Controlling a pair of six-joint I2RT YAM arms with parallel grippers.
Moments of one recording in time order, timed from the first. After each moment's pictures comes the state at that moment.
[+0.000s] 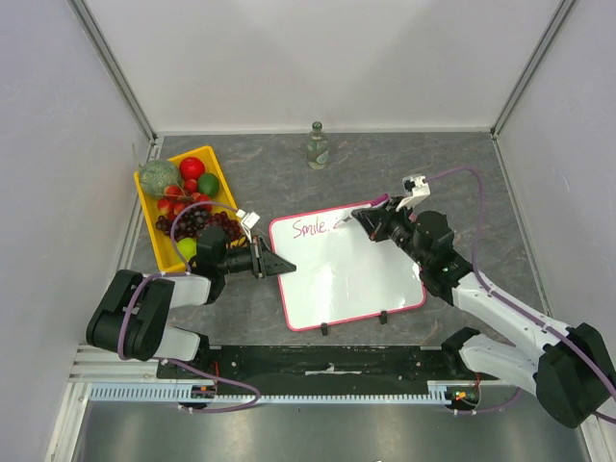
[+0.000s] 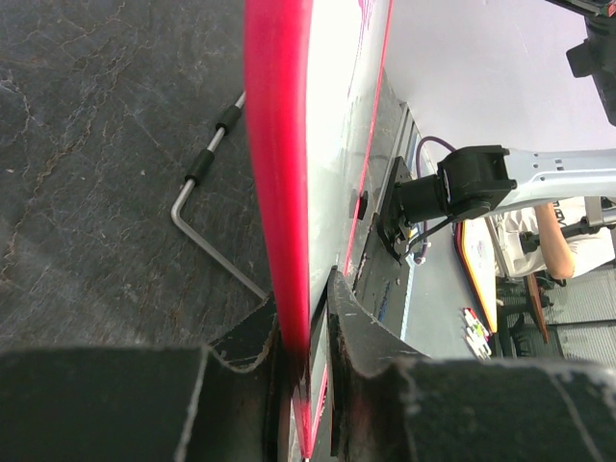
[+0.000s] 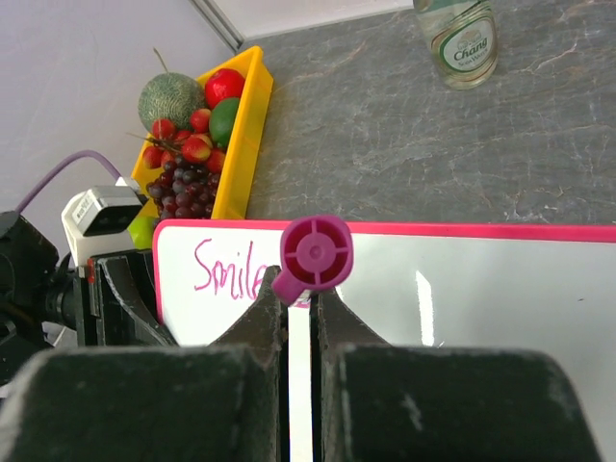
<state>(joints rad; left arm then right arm) -0.26 1.41 0.29 0.80 1.01 -0.69 0.57 1.04 0.56 0.39 -0.05 0.53</state>
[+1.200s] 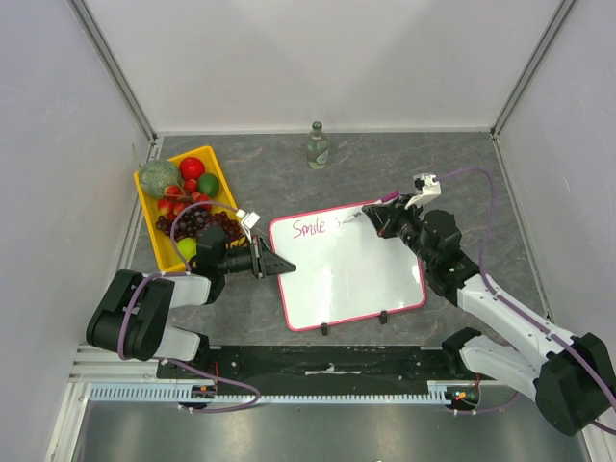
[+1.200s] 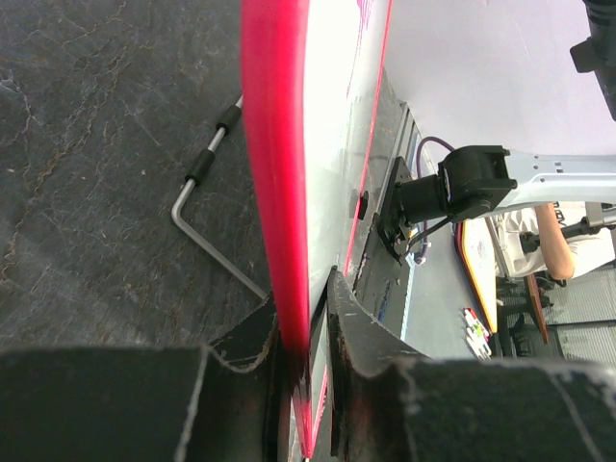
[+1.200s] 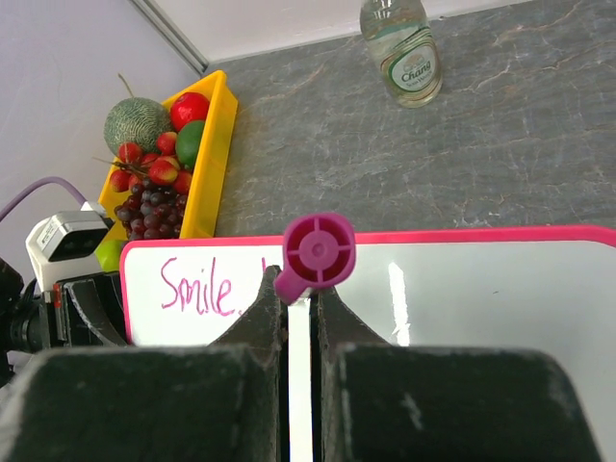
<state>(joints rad) -0.26 1.41 0.29 0.80 1.01 -0.69 0.51 1.00 0.56 0.35 -0.02 0.52</state>
